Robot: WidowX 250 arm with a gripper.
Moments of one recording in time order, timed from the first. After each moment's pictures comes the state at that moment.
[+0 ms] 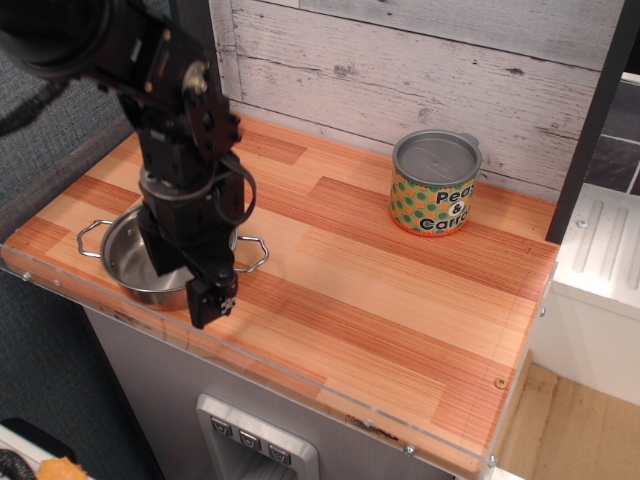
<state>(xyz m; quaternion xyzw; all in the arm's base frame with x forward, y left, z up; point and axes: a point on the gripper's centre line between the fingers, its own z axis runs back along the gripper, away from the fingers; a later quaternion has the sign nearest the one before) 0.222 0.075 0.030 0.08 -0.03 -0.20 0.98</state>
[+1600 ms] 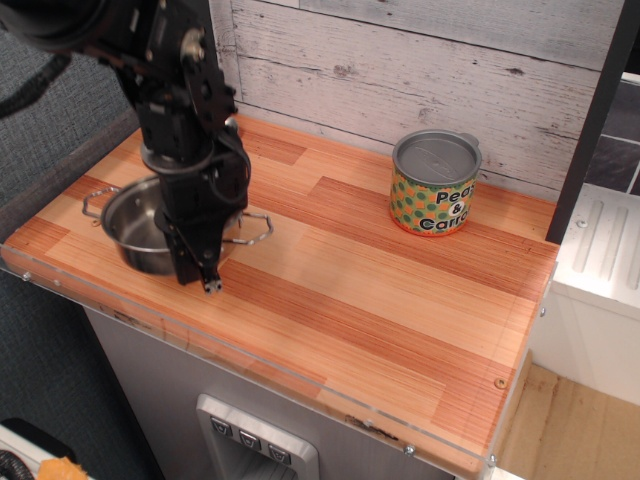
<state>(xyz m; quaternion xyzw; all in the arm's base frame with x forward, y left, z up) 0.232 0.075 0.047 0.08 -0.02 -0.31 0.95</state>
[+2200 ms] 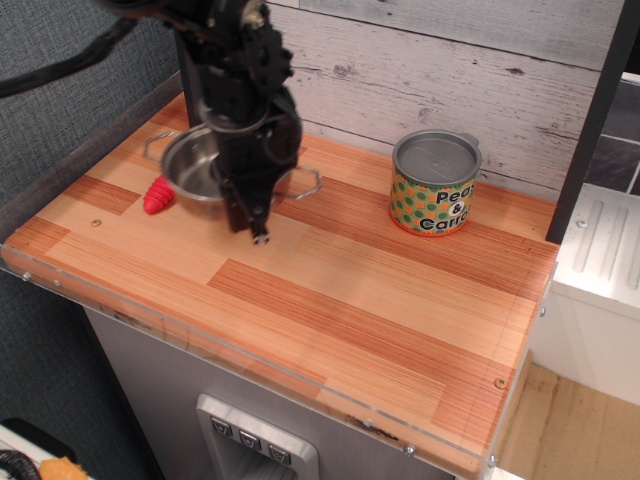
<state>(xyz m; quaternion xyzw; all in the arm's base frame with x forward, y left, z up) 0.288 0.066 0.054 0.12 -0.07 -0.36 0.92</state>
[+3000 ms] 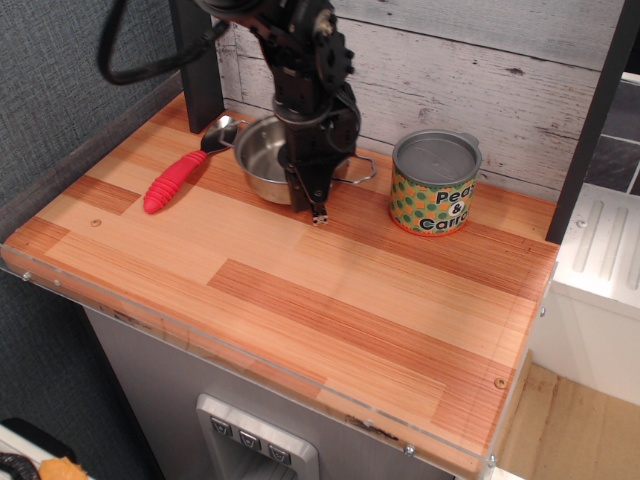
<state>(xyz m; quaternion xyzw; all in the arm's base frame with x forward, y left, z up) 0.349 0.052 0.026 0.11 -0.09 -0.40 0.90</state>
